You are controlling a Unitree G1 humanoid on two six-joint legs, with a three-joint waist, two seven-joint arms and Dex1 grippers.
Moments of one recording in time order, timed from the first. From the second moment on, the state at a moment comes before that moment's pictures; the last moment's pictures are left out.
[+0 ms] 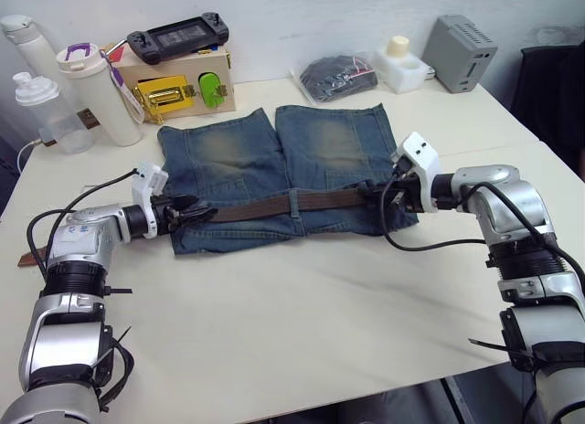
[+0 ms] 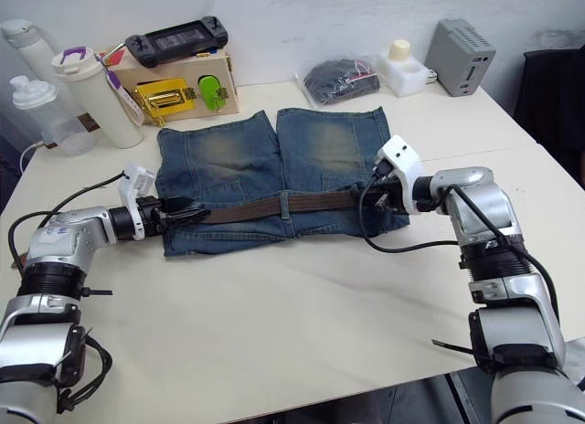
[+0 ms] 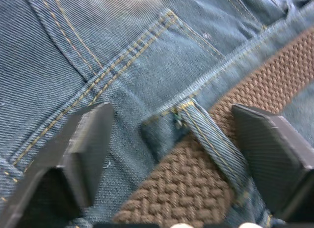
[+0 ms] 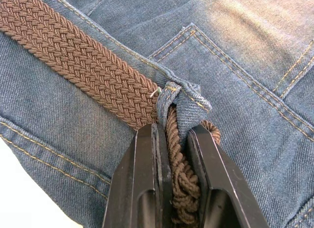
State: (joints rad) left arm -0.70 0.70 0.07 0.62 -0.32 0.47 -0.99; right arm -0.87 -0.65 0.13 0.31 0.15 0.73 1.03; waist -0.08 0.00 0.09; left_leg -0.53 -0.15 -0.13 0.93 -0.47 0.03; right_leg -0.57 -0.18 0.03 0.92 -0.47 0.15
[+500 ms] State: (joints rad) left arm -0.68 0.70 0.07 0.60 -0.31 0.41 -1.01; right arm -0.87 -0.65 0.13 0.34 0.16 0.70 1.01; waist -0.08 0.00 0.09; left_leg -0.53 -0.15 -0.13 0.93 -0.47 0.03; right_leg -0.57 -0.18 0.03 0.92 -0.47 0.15
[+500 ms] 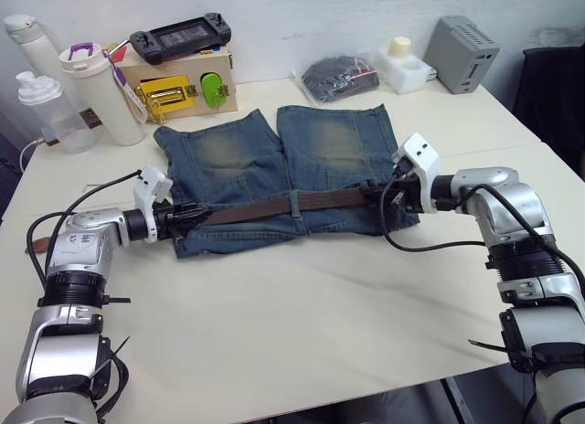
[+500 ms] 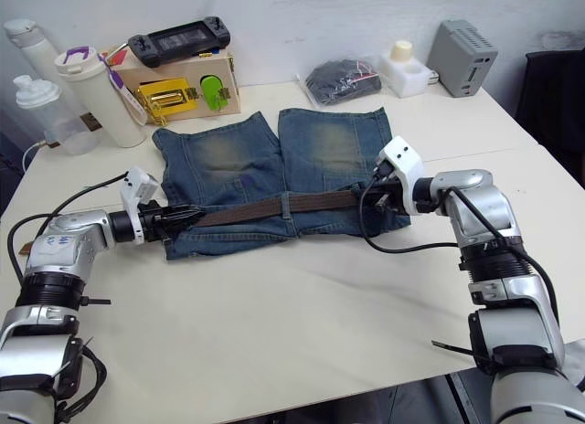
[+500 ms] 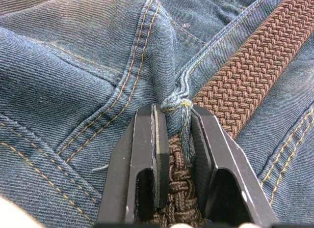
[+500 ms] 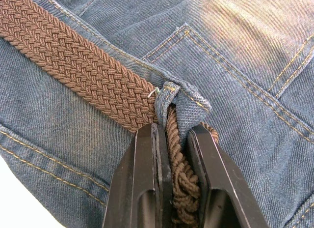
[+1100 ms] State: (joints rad) left arm -0.55 0.73 0.13 0.43 -0.32 0.45 -1.01; right arm -0.87 -0.64 0.13 0.34 0.16 0.70 1.00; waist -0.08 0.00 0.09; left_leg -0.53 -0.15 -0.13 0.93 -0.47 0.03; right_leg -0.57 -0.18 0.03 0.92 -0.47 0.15
